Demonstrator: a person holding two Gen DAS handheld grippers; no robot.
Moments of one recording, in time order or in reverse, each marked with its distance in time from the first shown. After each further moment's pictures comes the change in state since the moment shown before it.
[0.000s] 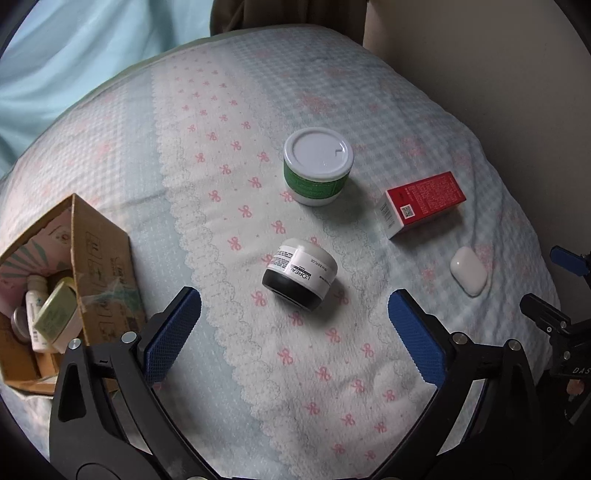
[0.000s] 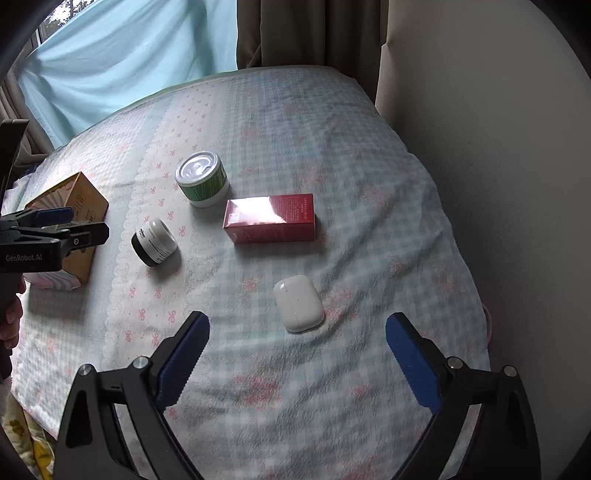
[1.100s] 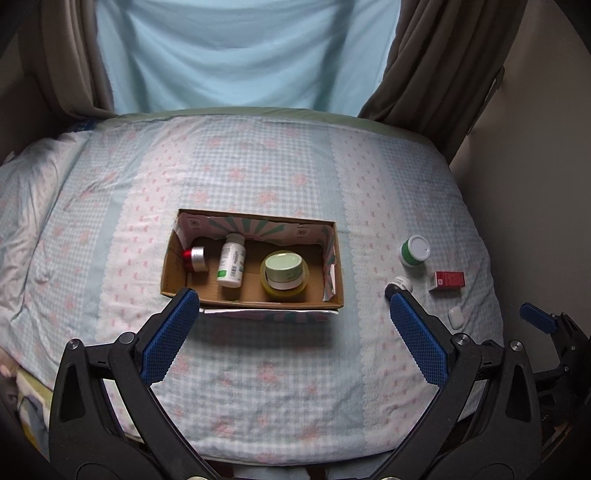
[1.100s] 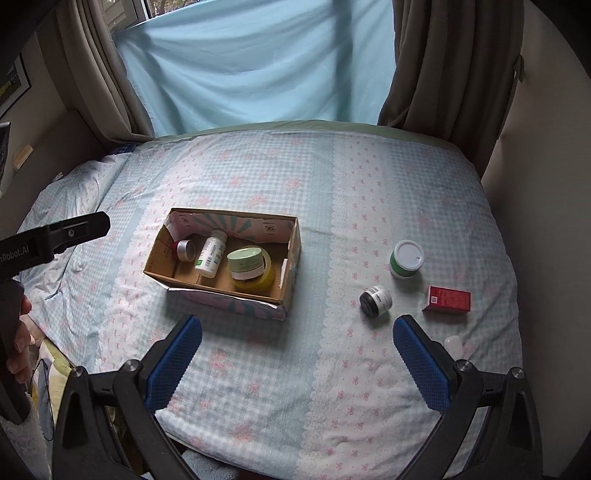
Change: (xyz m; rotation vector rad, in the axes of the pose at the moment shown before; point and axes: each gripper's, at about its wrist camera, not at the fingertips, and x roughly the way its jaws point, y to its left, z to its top) left arm -0.329 0.191 -0.071 -0.419 -0.157 0.125; right arm -0.203 0.240 0.074 -0.164 -0.052 0.191
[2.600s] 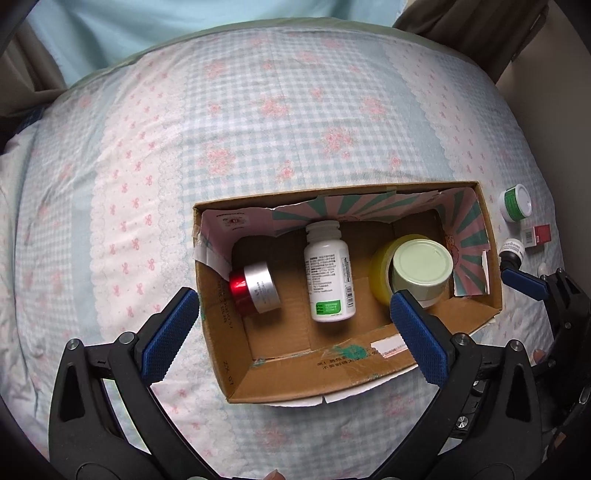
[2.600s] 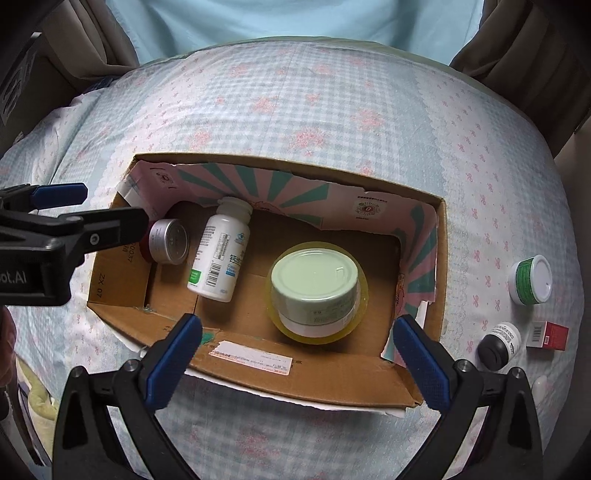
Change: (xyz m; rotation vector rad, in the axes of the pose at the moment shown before) left arm 0.243 0.168 0.059 0.165 0.295 0.003; right arm 0.271 0.151 0.059 -0.066 0.270 -0.004
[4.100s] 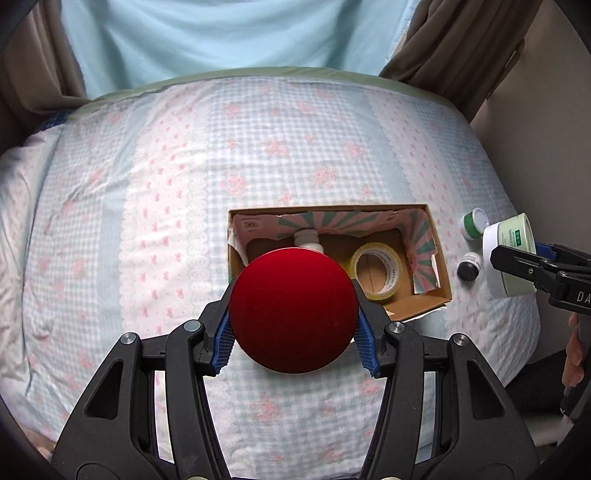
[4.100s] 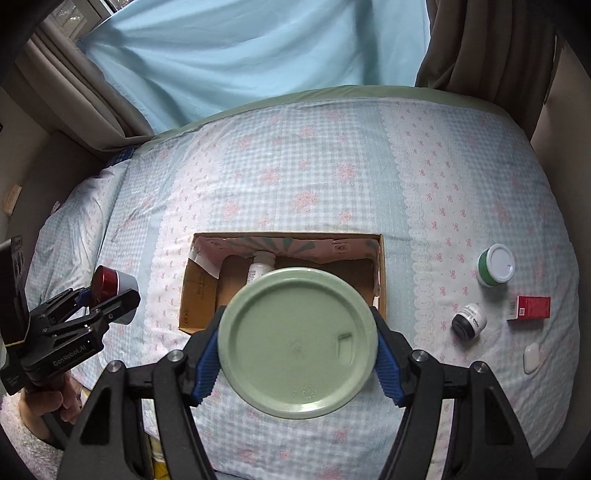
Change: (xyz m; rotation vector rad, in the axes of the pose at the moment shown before) left arm -0.098 0.018 -0.035 -0.048 -0.132 -0.056; right arm -0.129 -0.039 0.014 0.195 -0.089 0.142
